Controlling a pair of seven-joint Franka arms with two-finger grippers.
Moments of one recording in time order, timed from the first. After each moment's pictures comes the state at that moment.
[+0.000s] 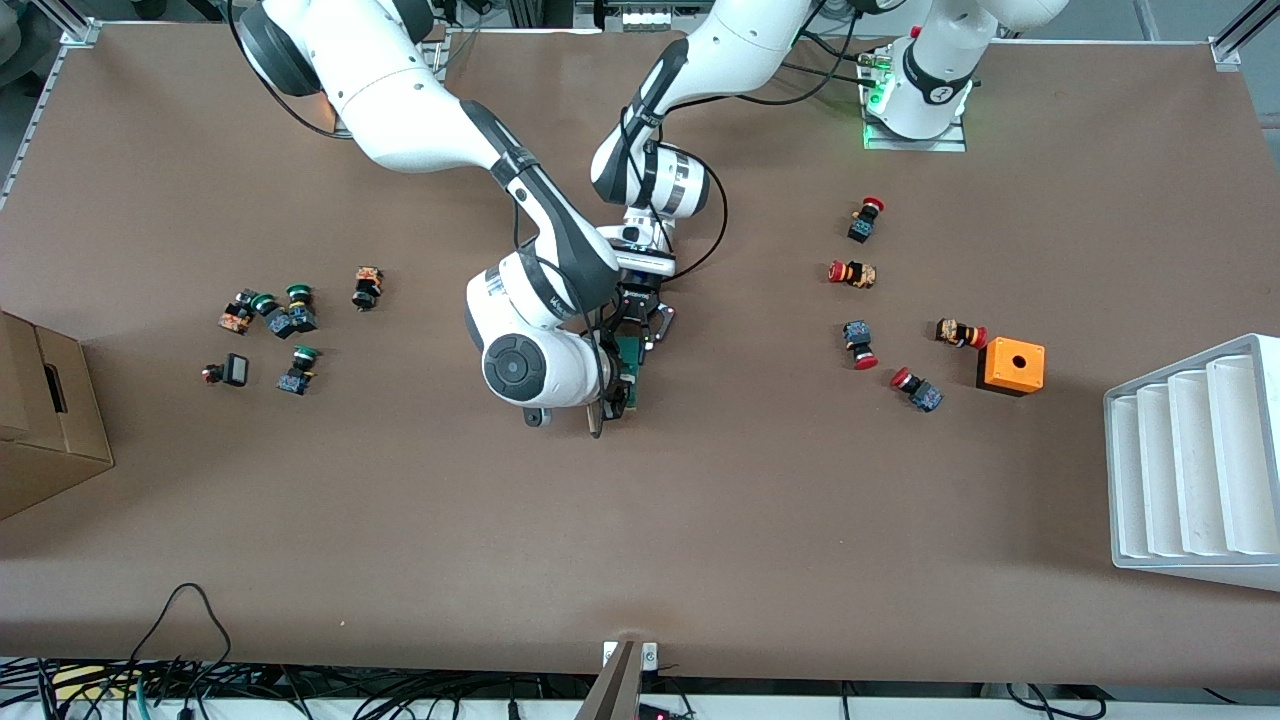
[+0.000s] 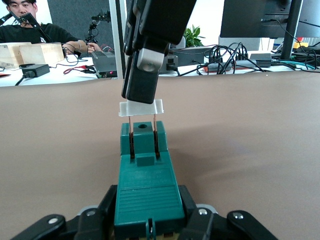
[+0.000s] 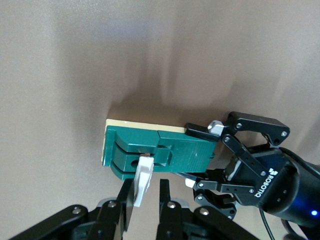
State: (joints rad) left arm -1.14 0.91 0.16 -1.73 2.01 2.28 -2.73; right arm 0.60 0.99 0.00 -1.03 0.39 1.92 1.87
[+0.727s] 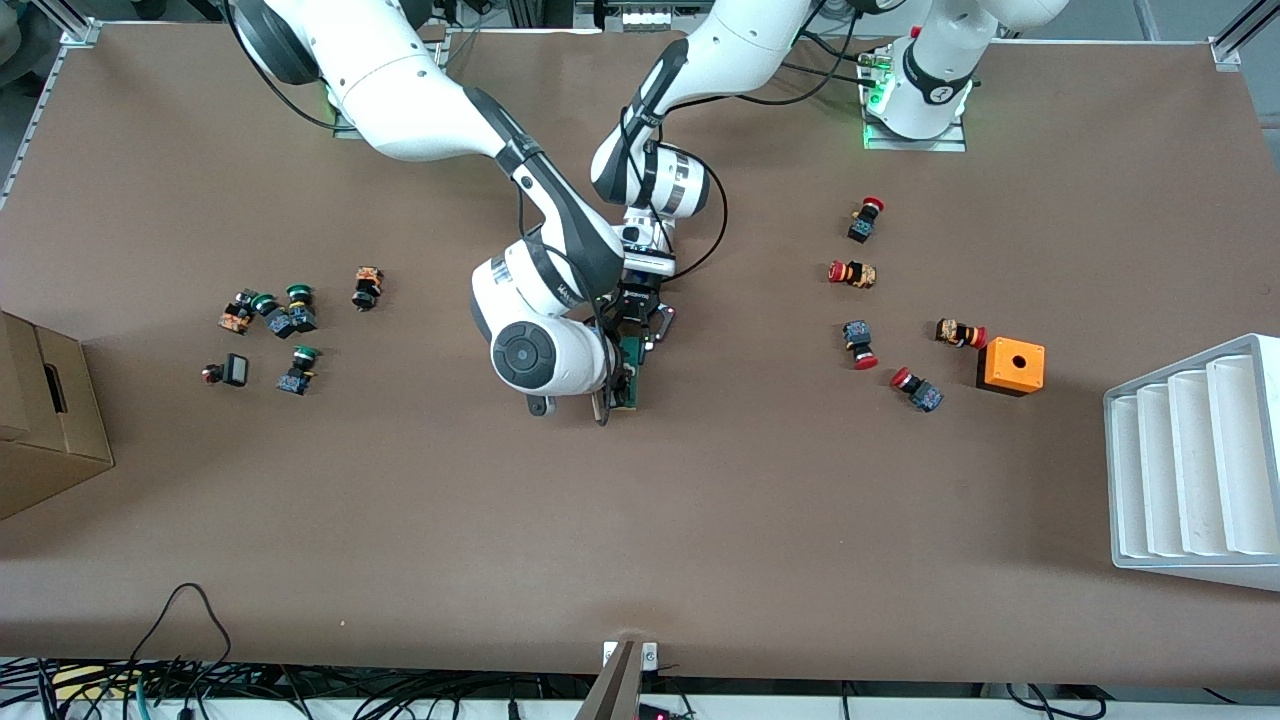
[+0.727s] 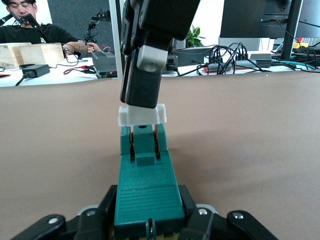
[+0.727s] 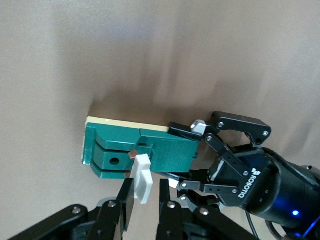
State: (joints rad) left arm -1.14 0.91 0.16 -1.73 2.01 2.27 -2.73; right arm 0.62 0.94 0.00 -1.09 0.38 1.92 1.87
